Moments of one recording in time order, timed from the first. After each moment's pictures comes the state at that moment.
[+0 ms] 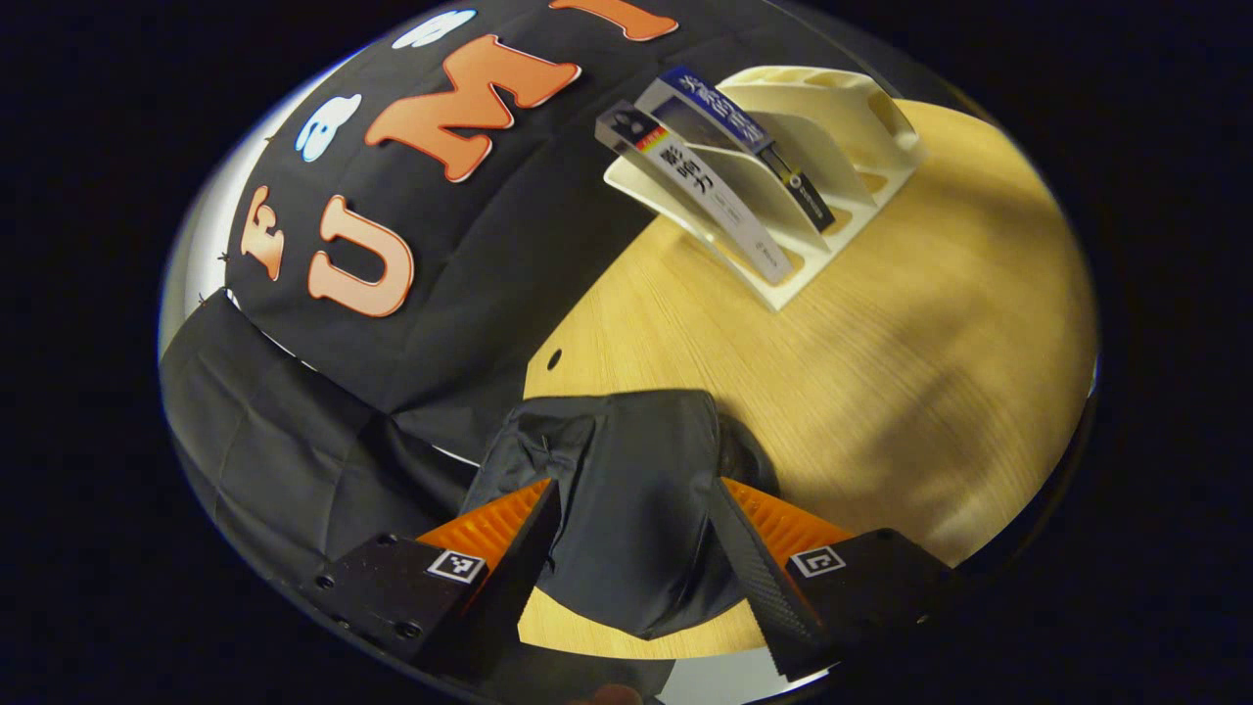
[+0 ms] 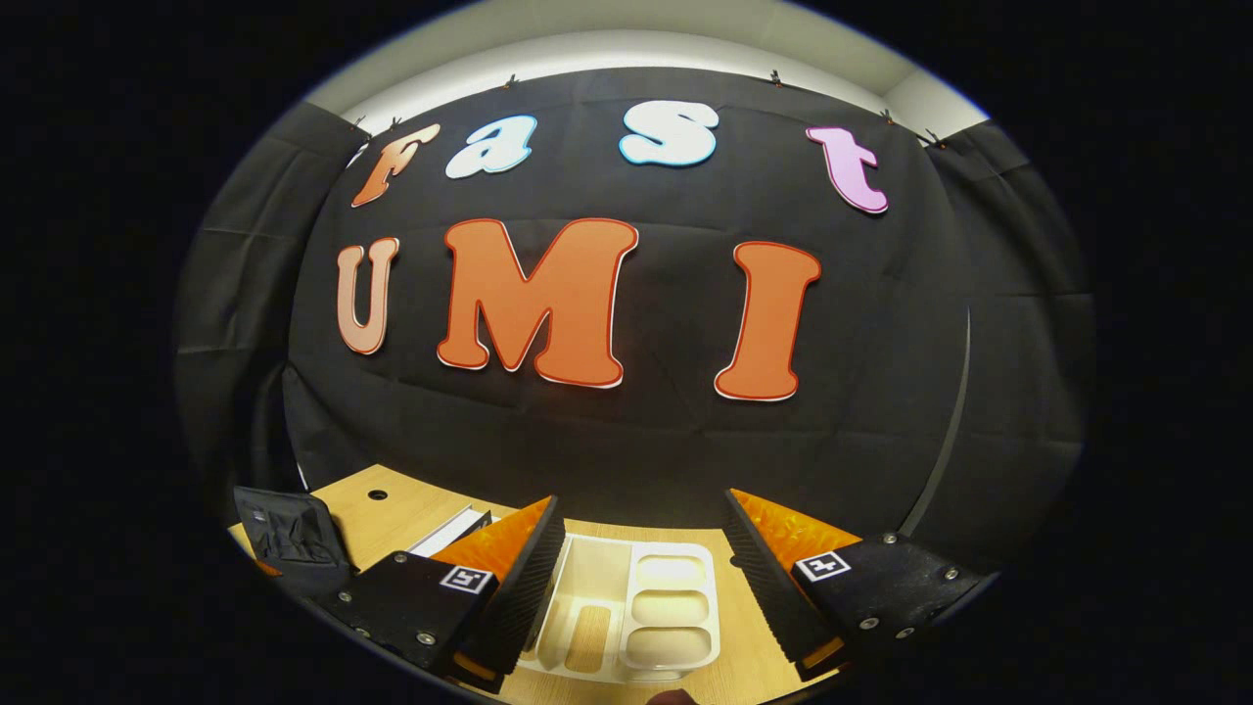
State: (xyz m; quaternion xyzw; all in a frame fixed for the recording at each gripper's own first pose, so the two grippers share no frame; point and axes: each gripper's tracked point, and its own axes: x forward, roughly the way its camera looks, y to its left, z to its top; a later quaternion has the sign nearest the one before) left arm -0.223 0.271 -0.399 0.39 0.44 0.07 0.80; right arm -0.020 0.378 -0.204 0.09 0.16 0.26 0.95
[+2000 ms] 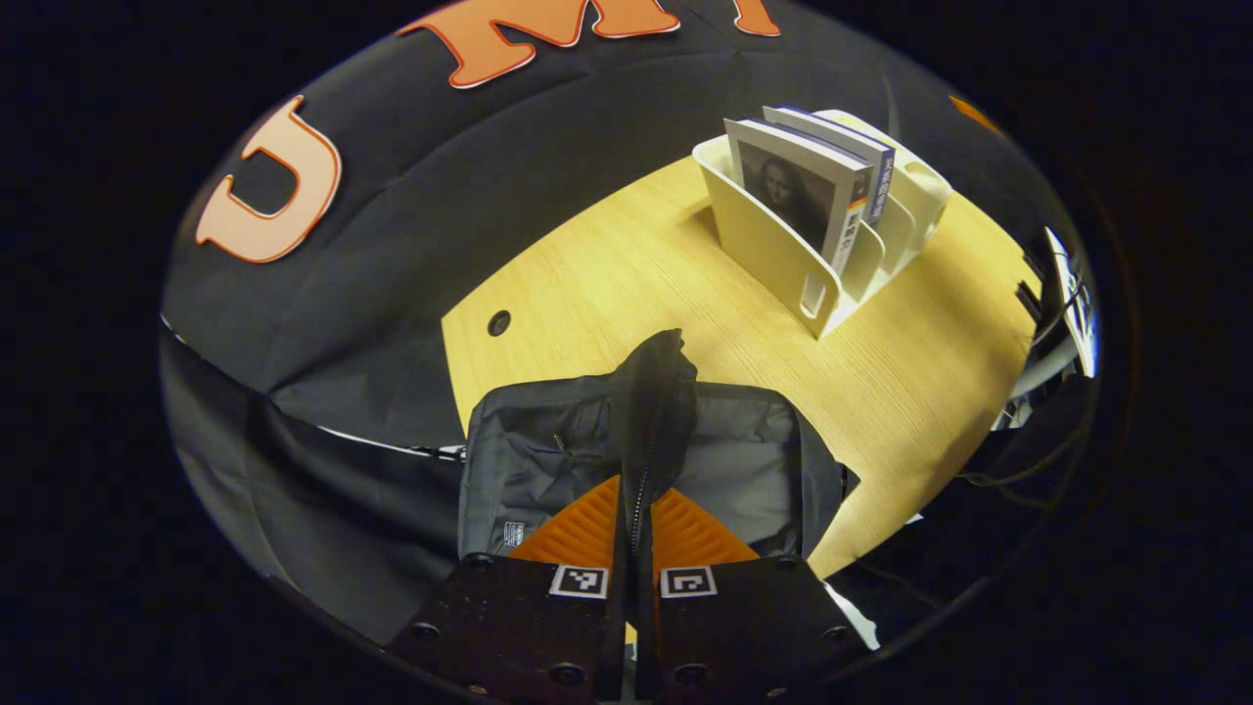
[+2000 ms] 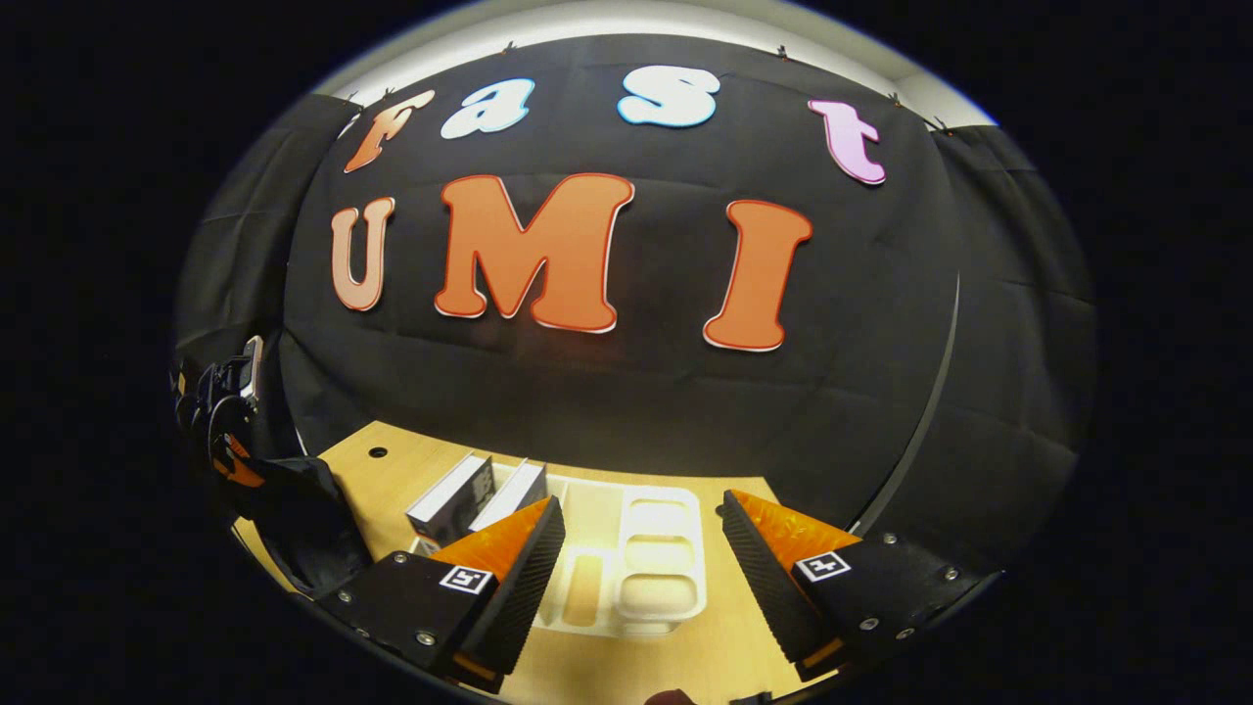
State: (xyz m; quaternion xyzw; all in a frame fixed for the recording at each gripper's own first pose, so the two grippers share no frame) left arm -0.116 0.403 -0.302 0.21 0.59 -0.12 0.77; right arm -0.081 0.383 -0.209 0.06 0.27 0.26 0.92
